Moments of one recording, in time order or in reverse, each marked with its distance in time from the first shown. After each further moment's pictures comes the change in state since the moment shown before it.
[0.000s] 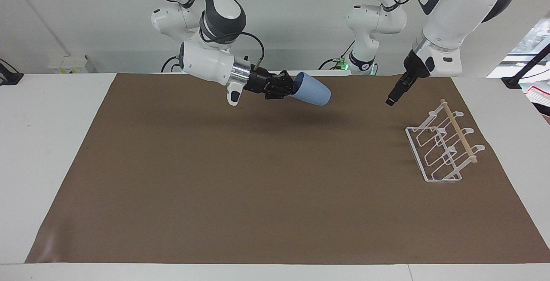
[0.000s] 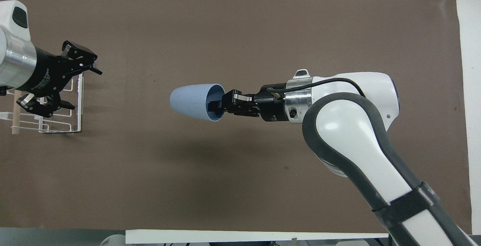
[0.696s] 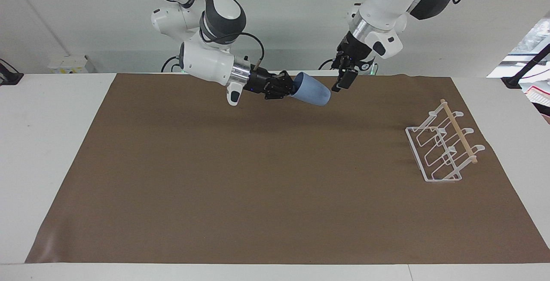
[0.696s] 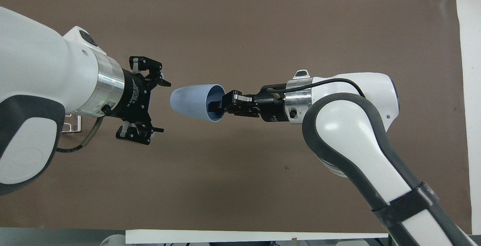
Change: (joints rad) left arm -0.196 0.000 -0.022 0.020 -0.215 0.073 -0.597; right arm 0.000 0.000 0.000 -0.005 0.000 0.000 0.000
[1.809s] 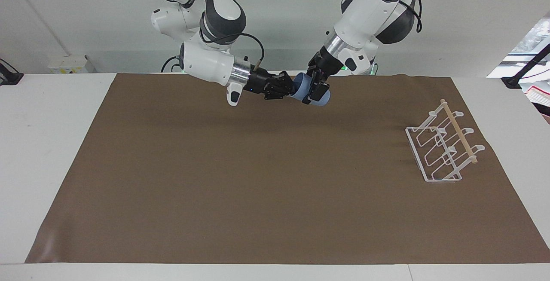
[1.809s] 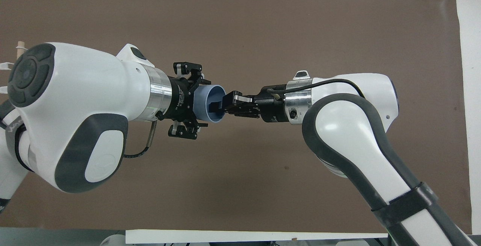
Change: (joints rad) left arm -0.081 0.019 -0.006 -0.169 -0.087 0.328 -0.003; right arm 0.000 -0.001 0.000 -0.004 0.000 0.000 0.000
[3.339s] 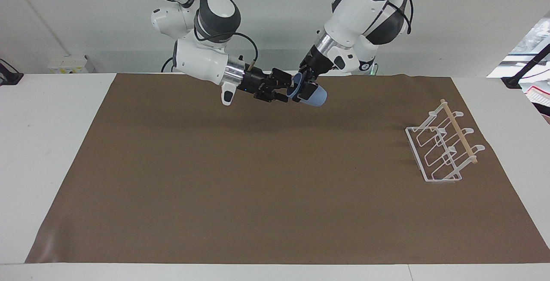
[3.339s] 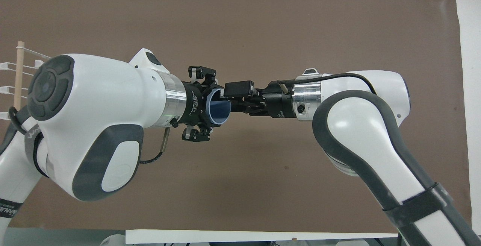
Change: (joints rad) left arm -0.043 0.001 0.004 -0.002 -0.004 0.053 0.007; right arm -0.032 -0.013 -0.005 0.001 -0.013 0.002 0.071
